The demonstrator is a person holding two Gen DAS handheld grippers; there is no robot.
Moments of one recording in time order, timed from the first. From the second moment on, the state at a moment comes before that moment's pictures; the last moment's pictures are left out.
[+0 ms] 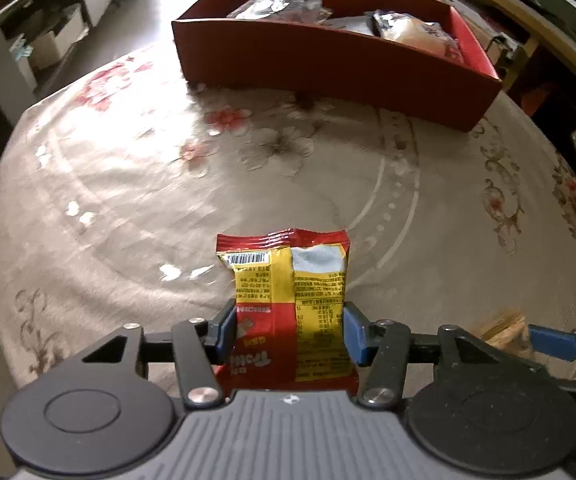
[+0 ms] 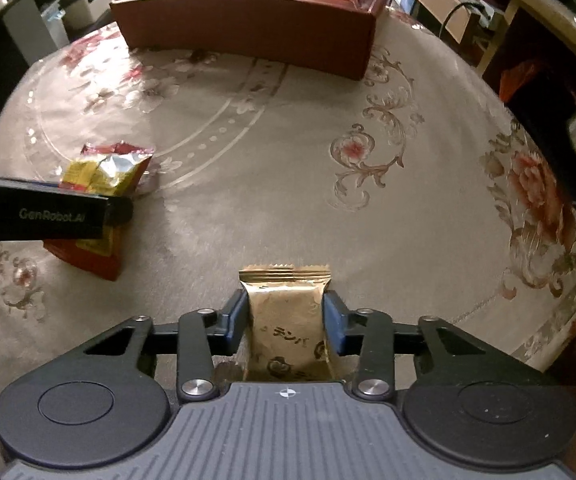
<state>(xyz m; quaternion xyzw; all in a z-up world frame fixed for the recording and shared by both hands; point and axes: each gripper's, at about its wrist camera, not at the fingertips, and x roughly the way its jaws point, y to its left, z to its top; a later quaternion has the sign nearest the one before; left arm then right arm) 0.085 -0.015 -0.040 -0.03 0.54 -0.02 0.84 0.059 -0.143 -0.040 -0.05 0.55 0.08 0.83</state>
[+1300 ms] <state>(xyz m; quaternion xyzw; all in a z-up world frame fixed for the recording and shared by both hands) 0.176 -0.004 0.048 -0.07 0.44 -0.04 0.89 0.140 -0.134 0.057 0.00 0.41 0.11 0.90</state>
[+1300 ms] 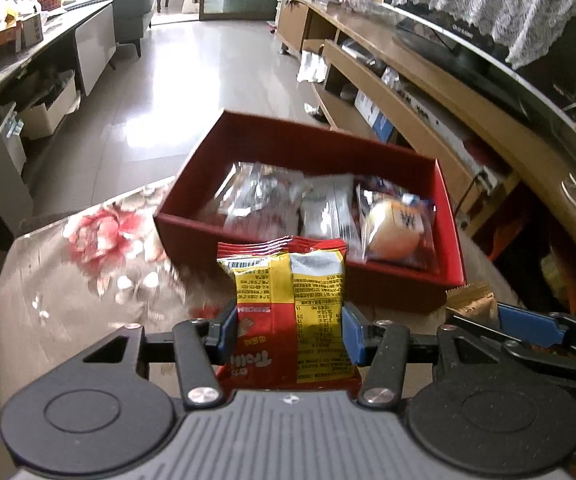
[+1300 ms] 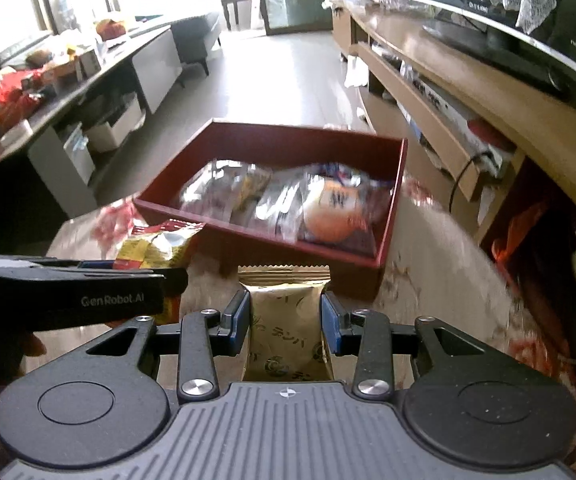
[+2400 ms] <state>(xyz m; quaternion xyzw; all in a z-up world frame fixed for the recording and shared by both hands) 0.272 -0.023 0.059 -0.08 0.41 -0.02 0.91 0.234 -0.140 0.080 0.01 0.38 0.11 0.92</state>
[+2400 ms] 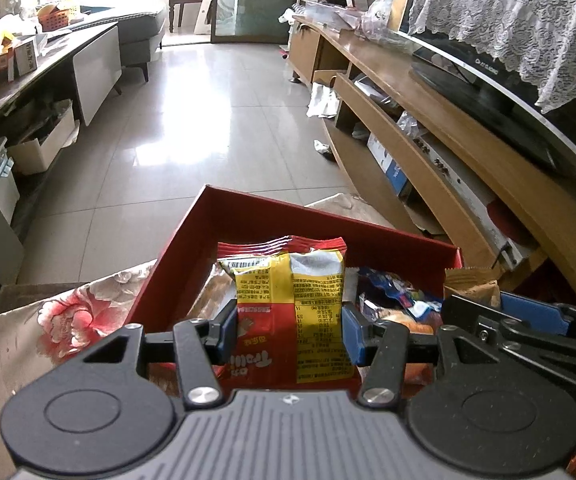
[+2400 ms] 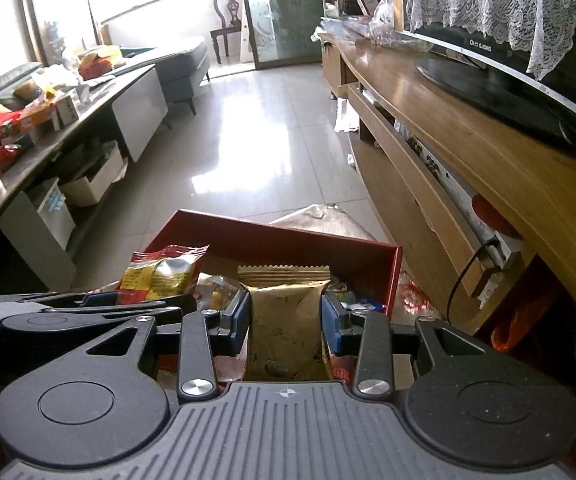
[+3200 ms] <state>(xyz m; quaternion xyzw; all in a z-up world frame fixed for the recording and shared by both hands) 0.305 -0.027 0.024 -0.05 0.44 0.01 0.89 0.271 -0.139 0.049 0.02 0.41 0.10 0.91</state>
